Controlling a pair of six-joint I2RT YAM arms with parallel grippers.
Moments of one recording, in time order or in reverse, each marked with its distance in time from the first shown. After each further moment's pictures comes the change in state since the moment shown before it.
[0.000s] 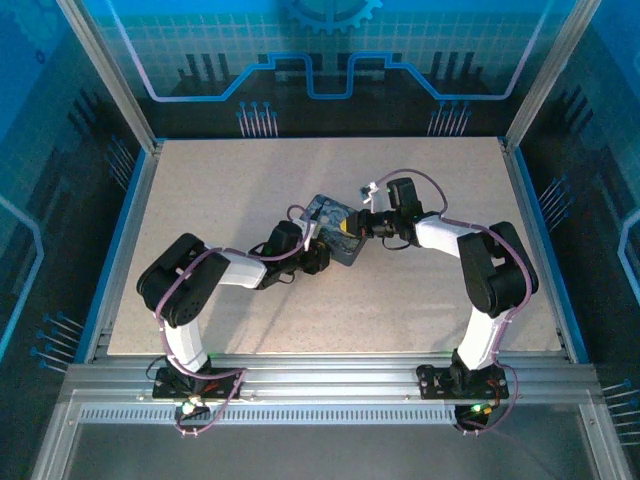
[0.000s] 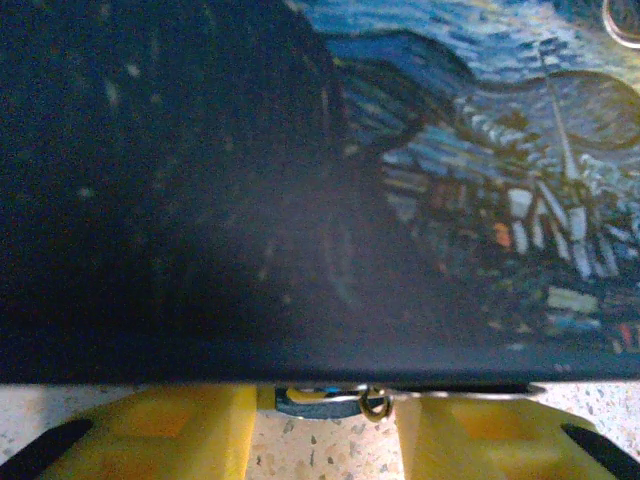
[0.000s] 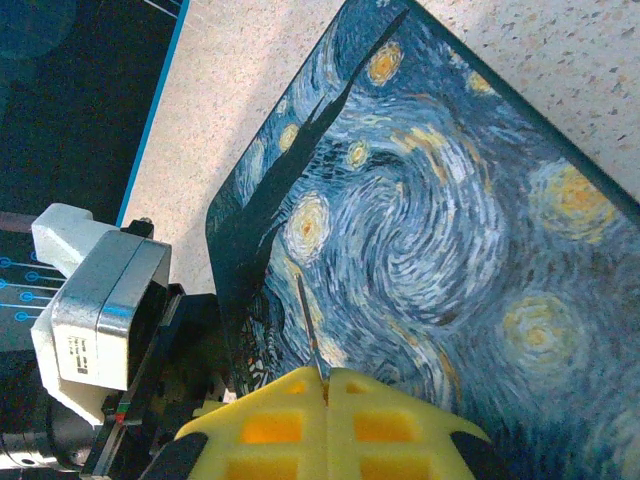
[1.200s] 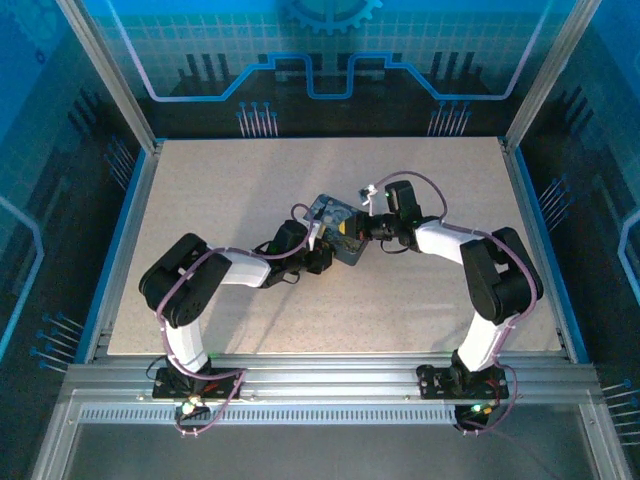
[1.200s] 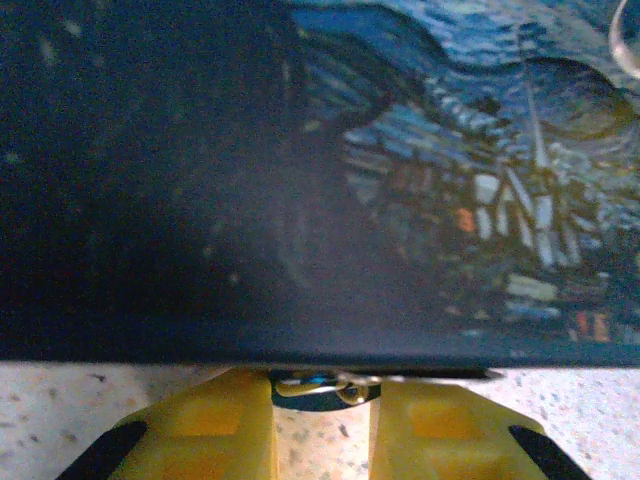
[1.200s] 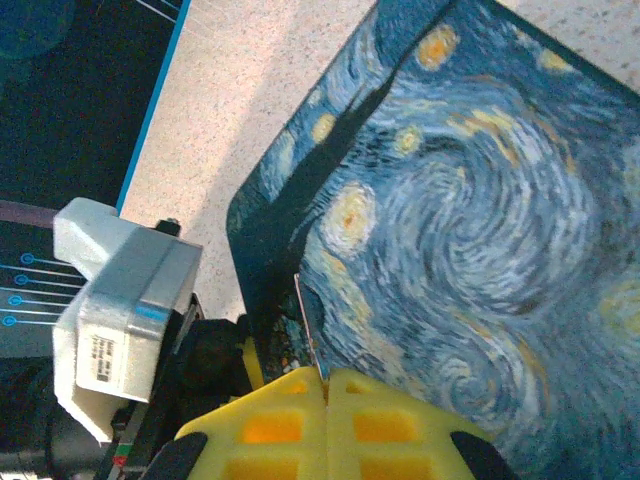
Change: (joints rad) left arm -0.029 0.000 0.038 -0.056 0.014 -0.064; right arm 0.030 -0.064 -0.045 0.024 0.057 0.016
